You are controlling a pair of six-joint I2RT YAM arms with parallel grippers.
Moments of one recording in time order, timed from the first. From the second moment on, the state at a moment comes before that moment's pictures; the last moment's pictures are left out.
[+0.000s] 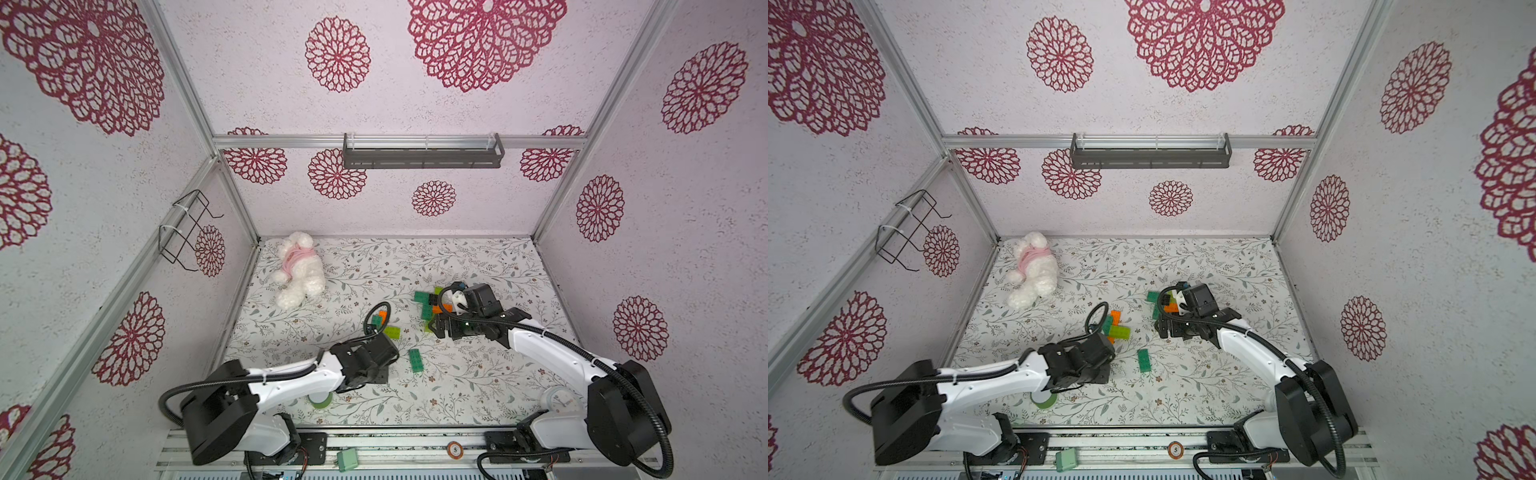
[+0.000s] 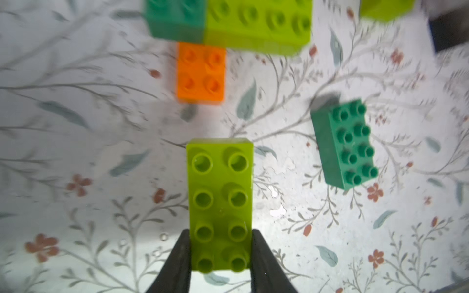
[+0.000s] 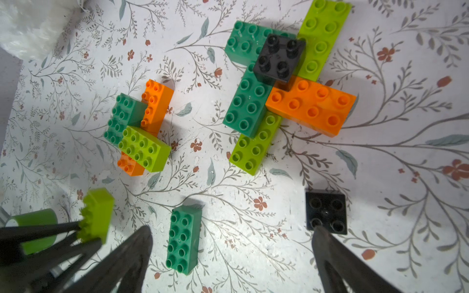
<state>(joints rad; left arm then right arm) -0.92 1.31 0.70 -0.50 -0.20 -0.88 0.49 1.35 0.84 -0.42 -0.21 0.34</state>
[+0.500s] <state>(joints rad) -0.65 1.46 0.74 -0.51 -0.09 -0.75 0.52 1.35 0.84 -0.41 -0.21 0.35</state>
